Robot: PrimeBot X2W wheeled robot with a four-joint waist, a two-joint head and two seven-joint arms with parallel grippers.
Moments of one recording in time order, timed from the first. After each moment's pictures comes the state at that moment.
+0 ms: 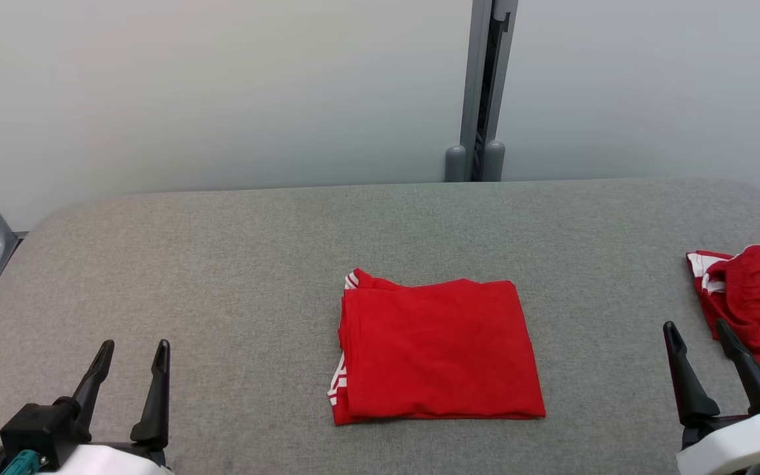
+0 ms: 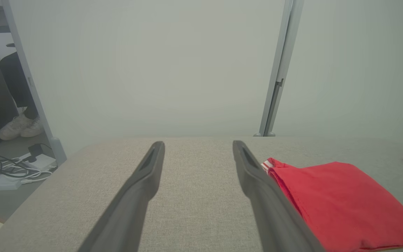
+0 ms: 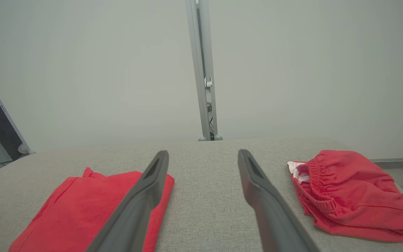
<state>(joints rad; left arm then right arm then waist) 0.12 0.29 -0.10 -0.02 -0.40 0.06 -0.10 0.05 -0.17 -0.03 0.05 0.32 0.13 -0.07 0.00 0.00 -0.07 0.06</state>
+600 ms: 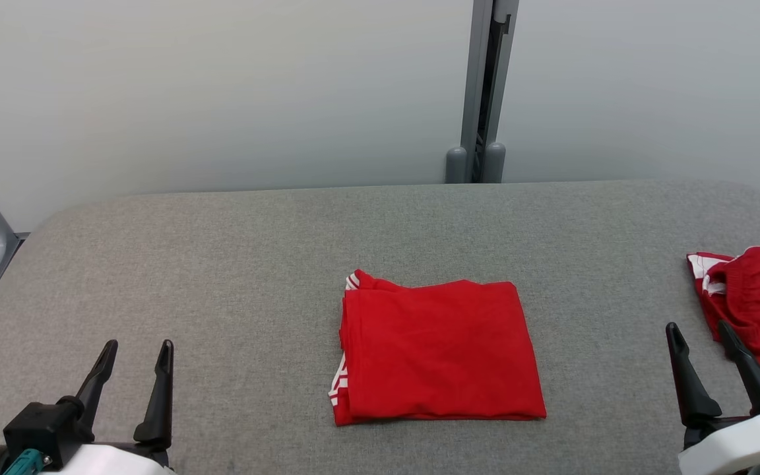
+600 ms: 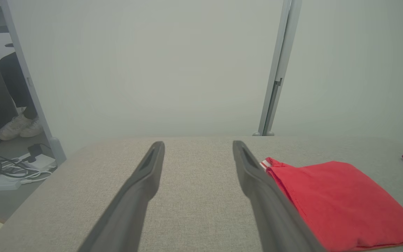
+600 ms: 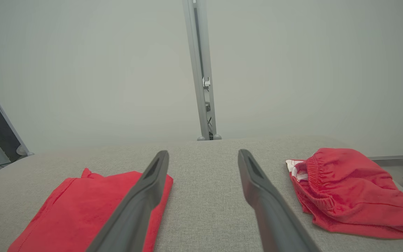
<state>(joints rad) 0.12 0.30 -0.11 -0.04 -0.41 0.07 -0.09 0.05 -0.16 -0.03 0.06 0.33 0.13 -0.07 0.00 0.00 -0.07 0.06</state>
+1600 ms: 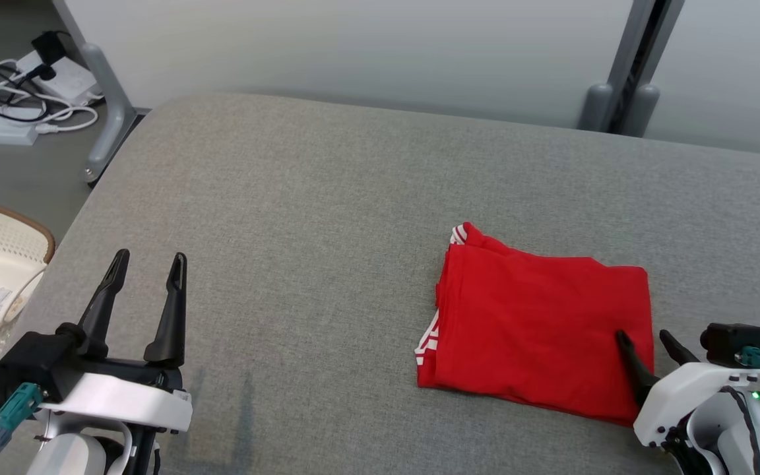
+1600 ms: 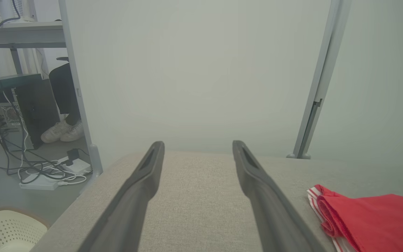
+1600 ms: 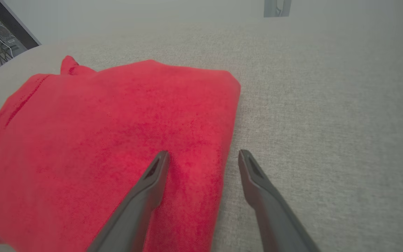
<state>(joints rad) -0.10 0.28 -0.15 0.04 -0.43 0.00 -0.20 -0.28 -0.19 0.15 0.65 0.41 0.13 -0.05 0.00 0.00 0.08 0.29</state>
